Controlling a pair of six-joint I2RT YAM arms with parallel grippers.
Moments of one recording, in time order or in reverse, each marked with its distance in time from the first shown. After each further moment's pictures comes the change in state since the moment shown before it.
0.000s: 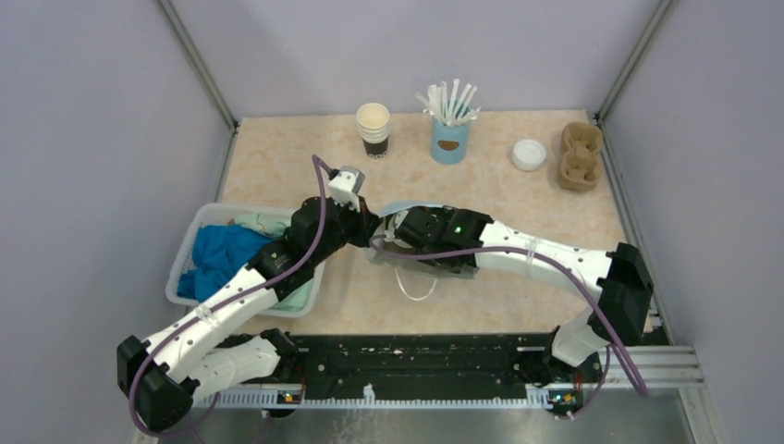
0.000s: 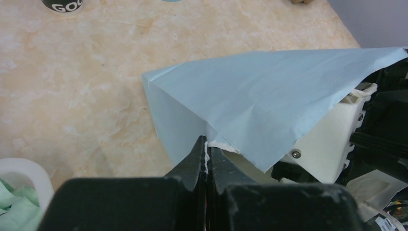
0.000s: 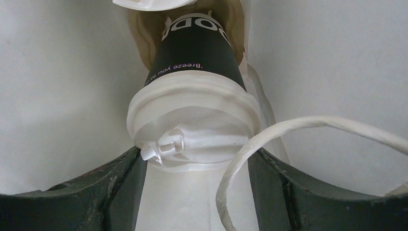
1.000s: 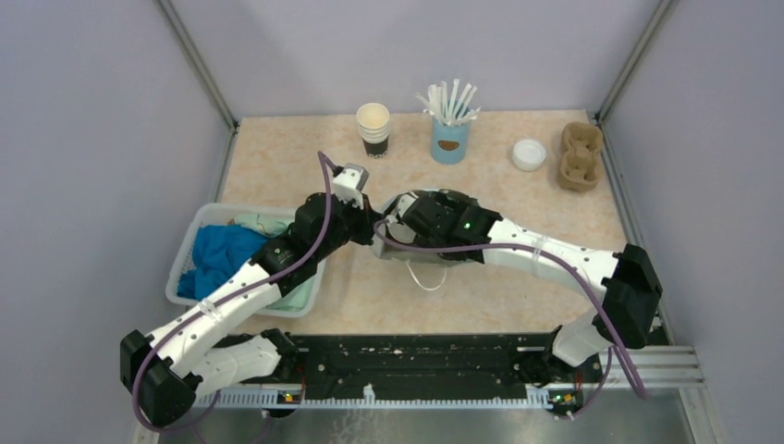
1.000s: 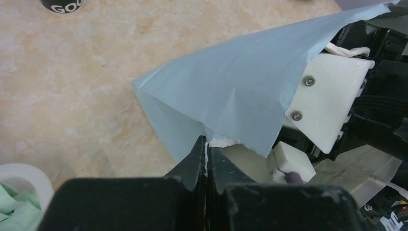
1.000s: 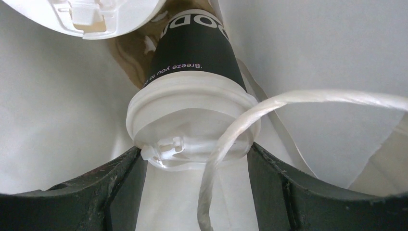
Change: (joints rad) left arm -0.004 0.032 0.026 -0.013 0.008 0.018; right arm -0.057 -0.039 -0.060 0.192 0.044 -0.069
